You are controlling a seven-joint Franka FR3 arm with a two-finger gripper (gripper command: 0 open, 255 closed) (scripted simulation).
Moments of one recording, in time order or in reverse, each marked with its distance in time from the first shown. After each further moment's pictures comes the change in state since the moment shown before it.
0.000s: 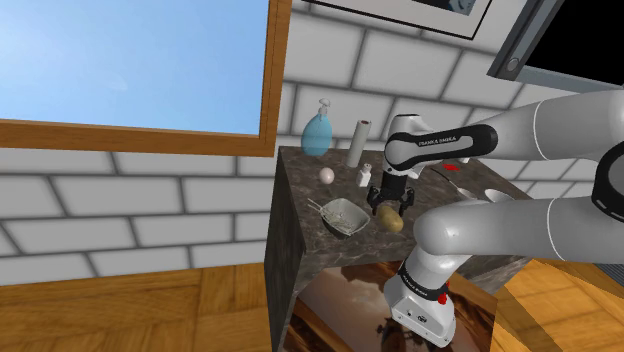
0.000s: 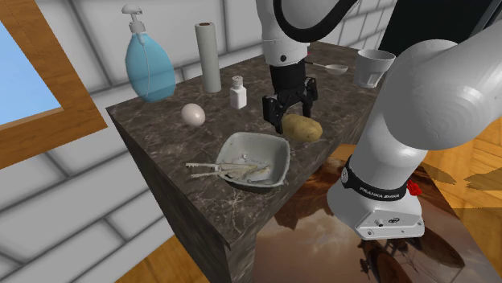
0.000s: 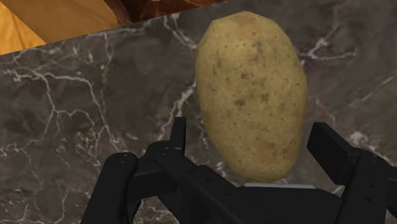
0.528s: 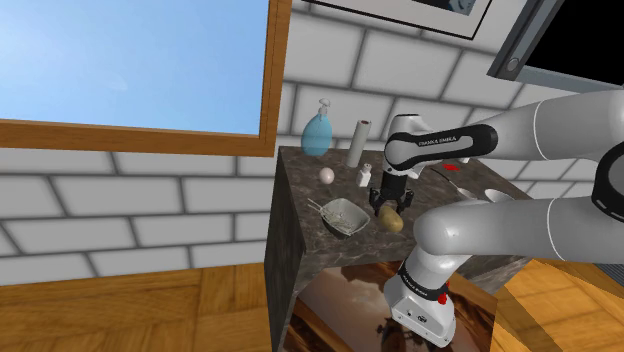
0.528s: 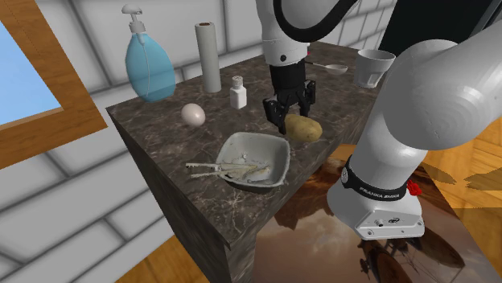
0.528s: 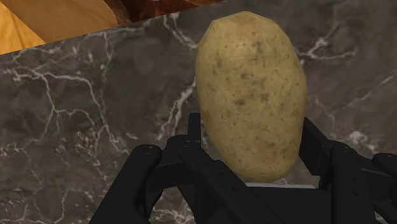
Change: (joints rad) arm 0.001 -0.001 0.000 0.000 0.001 0.001 0.000
